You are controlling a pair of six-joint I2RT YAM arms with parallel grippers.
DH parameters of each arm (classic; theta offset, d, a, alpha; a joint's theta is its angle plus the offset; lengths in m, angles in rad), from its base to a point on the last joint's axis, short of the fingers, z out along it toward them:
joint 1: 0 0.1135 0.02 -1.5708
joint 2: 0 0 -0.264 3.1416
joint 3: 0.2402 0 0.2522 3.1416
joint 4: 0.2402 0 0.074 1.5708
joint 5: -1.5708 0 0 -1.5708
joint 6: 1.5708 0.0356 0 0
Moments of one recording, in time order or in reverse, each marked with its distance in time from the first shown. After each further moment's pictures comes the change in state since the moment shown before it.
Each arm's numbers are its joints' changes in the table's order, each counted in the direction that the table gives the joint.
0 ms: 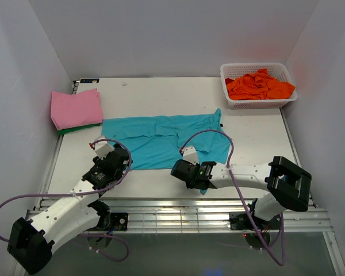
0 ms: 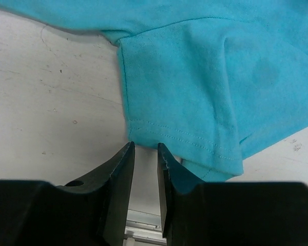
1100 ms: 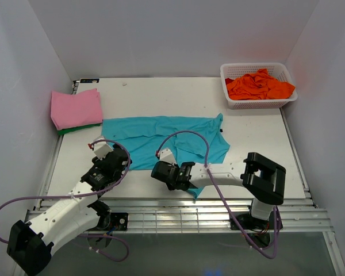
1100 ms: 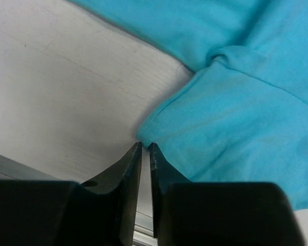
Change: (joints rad) left arm 0.001 -0.028 0.000 0.015 -0.003 0.001; right arm 0.076 0.212 0.216 -0.070 0.052 -0.121
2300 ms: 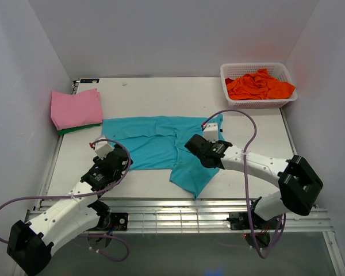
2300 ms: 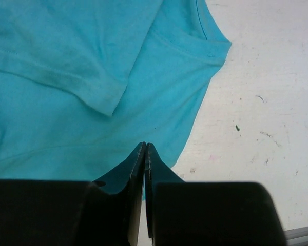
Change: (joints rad) left arm 0.000 0.000 0.000 -0.010 -0.031 0.023; right arm -0.351 -0.279 -0.116 0.232 -0.259 0.098
